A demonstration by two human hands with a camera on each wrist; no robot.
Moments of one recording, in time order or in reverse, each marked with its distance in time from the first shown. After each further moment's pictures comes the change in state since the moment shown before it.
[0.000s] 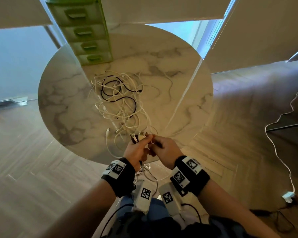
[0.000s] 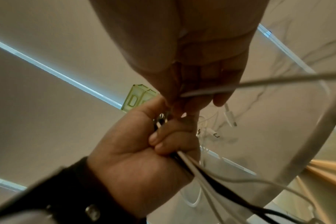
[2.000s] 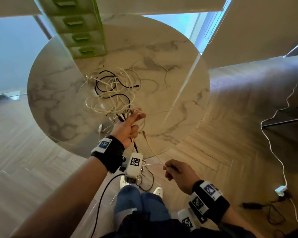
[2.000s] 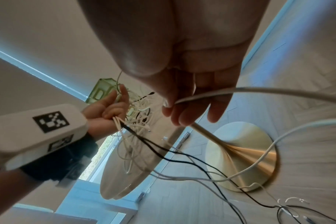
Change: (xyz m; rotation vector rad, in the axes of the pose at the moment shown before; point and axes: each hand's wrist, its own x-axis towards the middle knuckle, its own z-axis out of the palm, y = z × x) left_hand 0.045 0.034 -0.006 -0.129 -0.113 0.090; right_hand -0.063 0.067 -0.016 -0.001 -0.078 0.319
